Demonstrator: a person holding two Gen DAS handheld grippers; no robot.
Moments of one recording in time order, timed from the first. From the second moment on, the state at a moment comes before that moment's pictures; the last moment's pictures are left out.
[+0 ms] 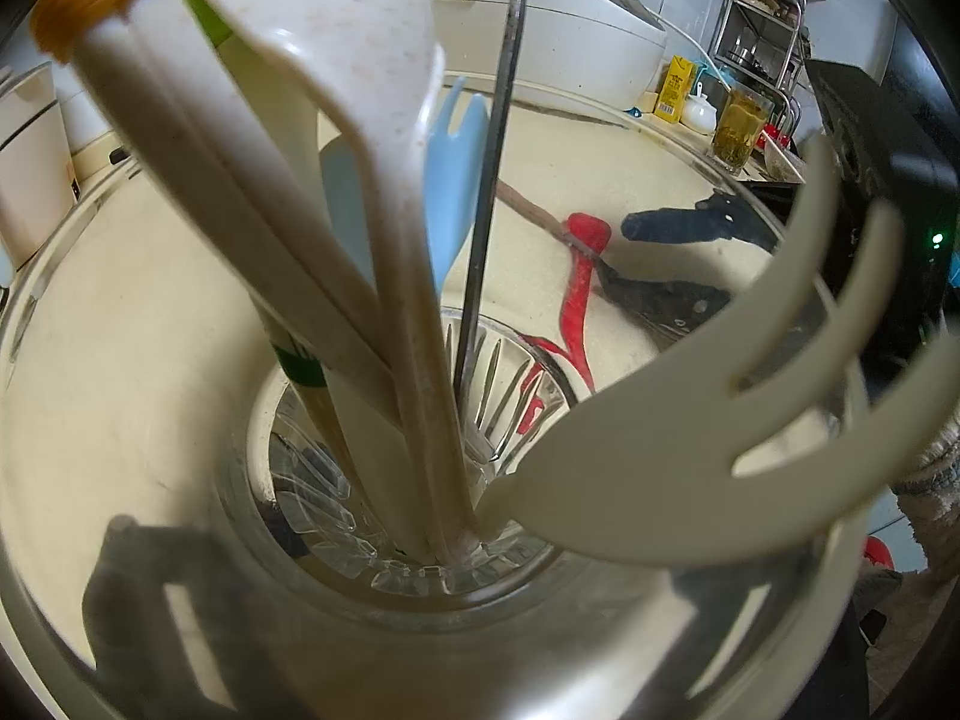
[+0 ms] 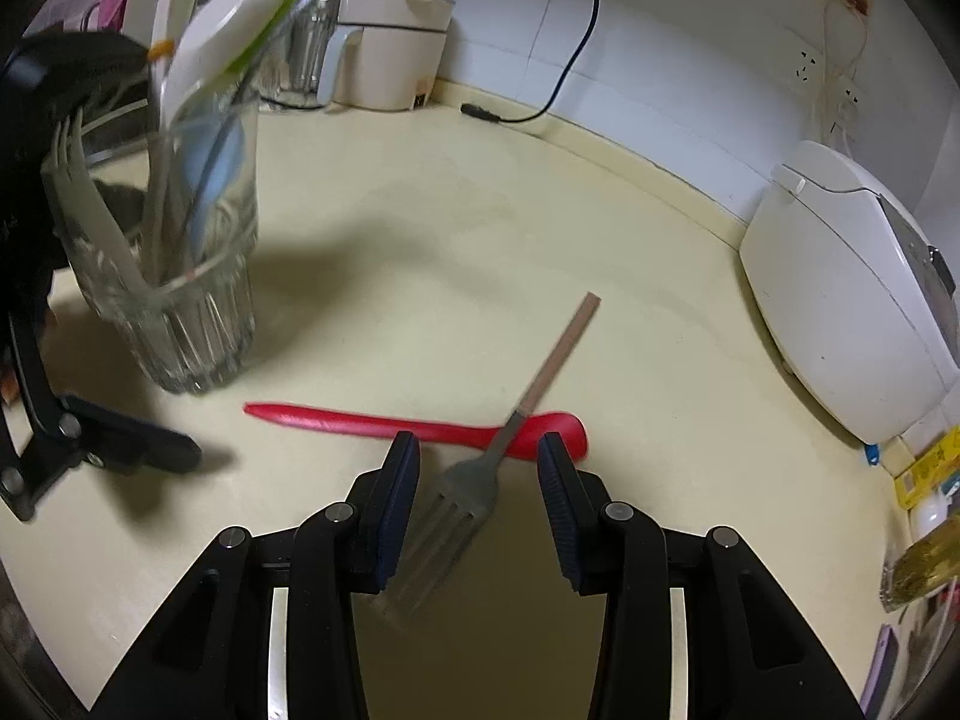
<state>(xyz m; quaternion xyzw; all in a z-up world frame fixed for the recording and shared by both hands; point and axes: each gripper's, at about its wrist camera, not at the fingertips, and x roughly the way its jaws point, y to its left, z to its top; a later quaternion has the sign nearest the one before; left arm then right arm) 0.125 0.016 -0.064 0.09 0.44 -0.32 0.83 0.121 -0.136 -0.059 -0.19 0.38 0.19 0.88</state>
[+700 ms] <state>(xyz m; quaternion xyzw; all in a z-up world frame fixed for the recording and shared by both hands) 0.125 0.013 -0.063 0.10 0.44 -0.31 0.83 0.137 -0.182 -0.045 -0.06 0.38 0.24 0.89</state>
